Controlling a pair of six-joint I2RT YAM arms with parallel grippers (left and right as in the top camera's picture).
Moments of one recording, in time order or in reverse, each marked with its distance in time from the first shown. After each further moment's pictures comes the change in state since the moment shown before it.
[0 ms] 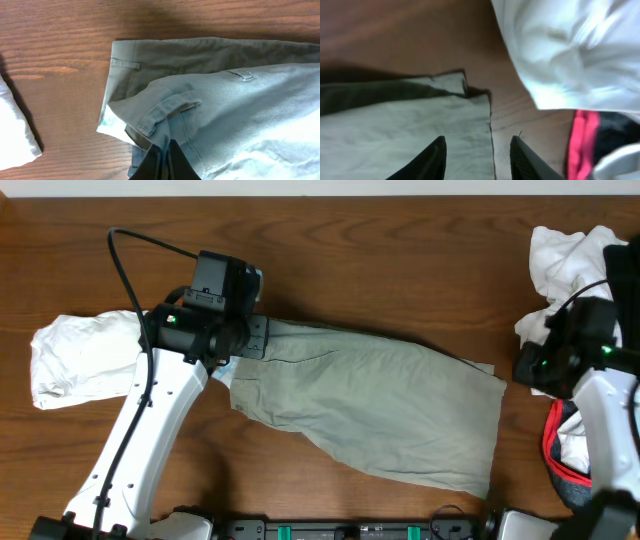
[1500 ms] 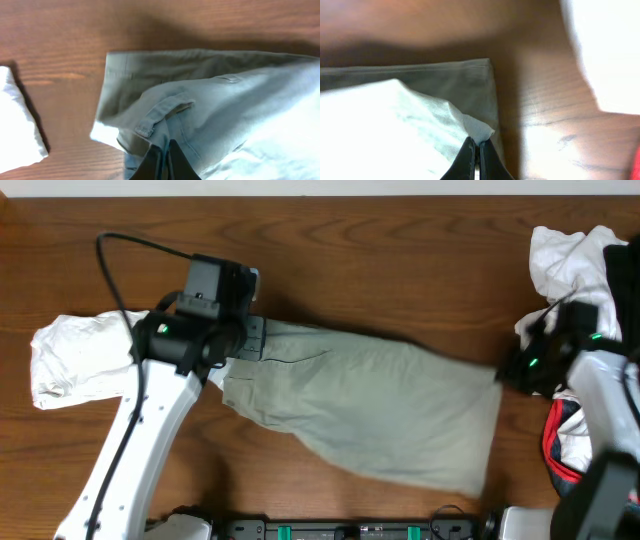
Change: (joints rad) left arm 0.000 -0.082 0.001 -0.001 -0.003 0.000; right arm -0.003 0.046 0.122 -0.095 -0.199 -0.010
